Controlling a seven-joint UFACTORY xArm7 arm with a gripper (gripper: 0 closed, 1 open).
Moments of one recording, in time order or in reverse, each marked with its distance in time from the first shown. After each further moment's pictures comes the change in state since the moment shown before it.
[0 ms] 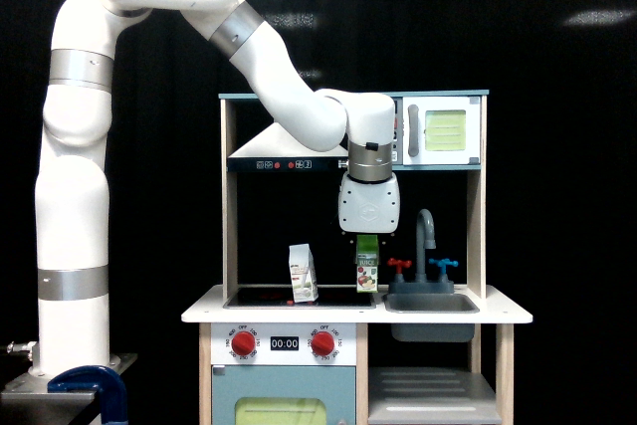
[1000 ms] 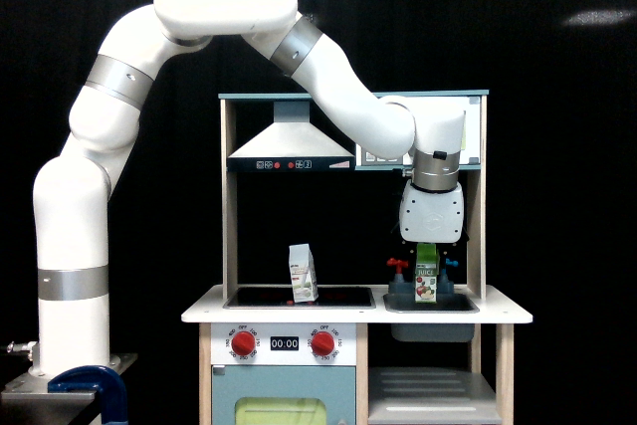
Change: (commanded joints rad) arm -0.106 0.277 0.063 0.357 -0.030 0.084 0.018
